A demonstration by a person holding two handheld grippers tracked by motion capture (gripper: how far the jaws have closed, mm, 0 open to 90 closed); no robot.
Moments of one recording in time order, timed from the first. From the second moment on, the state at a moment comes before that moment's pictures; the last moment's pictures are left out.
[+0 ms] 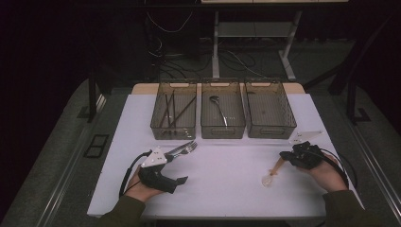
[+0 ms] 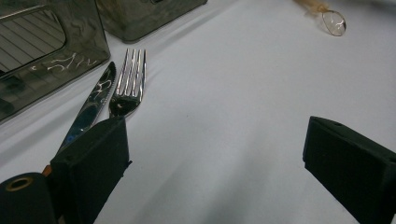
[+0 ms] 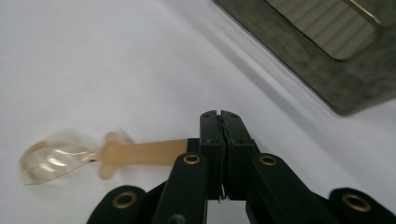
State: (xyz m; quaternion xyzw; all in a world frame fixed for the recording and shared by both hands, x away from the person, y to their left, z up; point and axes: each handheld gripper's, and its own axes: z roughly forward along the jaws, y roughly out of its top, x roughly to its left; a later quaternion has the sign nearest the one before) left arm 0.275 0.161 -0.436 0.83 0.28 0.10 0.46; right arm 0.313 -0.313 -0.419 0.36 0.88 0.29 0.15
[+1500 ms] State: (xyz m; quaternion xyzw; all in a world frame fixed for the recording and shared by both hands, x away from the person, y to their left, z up) left arm 0.274 0.160 -0.435 0.84 0.28 0.10 0.46; right arm 0.279 -0.259 -0.437 0.28 0.91 0.29 0.07
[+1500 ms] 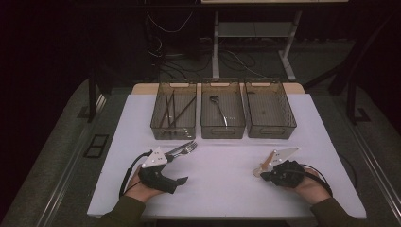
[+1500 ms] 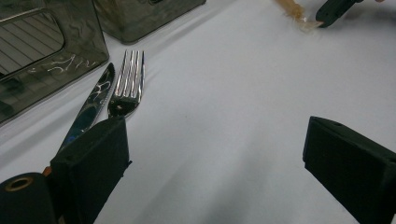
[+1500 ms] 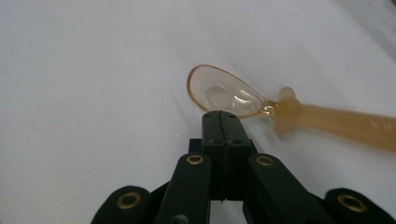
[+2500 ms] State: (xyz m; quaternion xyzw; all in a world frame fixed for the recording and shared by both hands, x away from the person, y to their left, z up) left arm 0.274 0.159 -0.434 0.84 0.28 0.10 0.46; right arm 0.303 -0.241 -0.441 0.30 0.90 0.31 0.09
